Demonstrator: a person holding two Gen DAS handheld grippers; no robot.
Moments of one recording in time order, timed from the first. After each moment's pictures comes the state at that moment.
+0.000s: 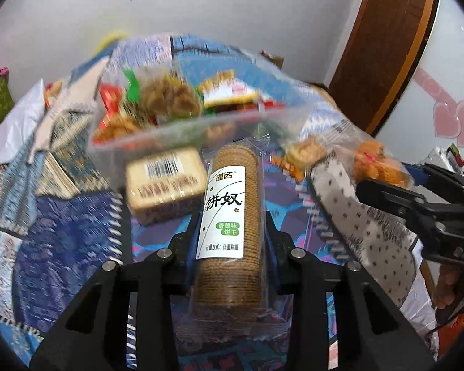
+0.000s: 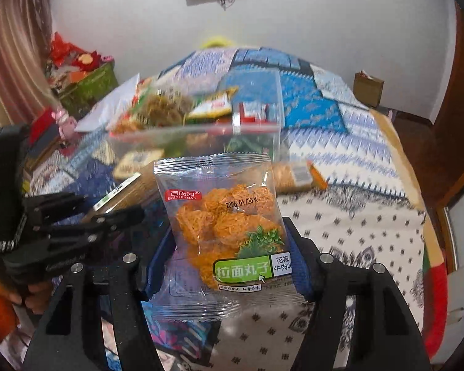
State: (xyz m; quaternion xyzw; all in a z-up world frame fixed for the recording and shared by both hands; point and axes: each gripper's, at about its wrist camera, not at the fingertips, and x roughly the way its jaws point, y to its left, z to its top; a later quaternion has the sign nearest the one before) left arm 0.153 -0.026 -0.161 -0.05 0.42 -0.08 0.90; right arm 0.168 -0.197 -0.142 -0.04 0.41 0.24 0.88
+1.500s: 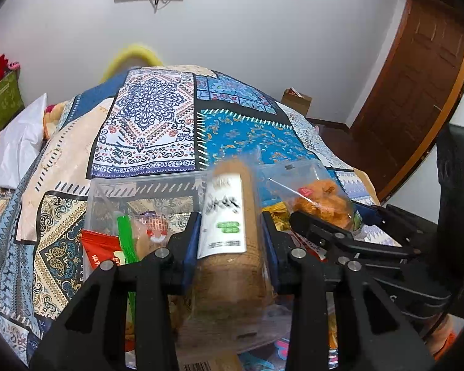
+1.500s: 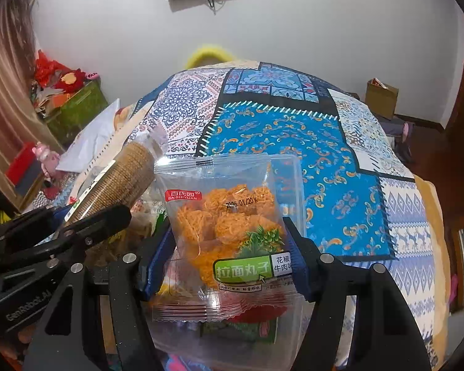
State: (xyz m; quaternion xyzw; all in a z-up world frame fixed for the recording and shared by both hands) left arm 0.324 0.009 -0.127 -0.11 0.39 -0.03 0.91; right arm 0.332 -0.132 -0.140 -0.03 0.42 0.25 0.87
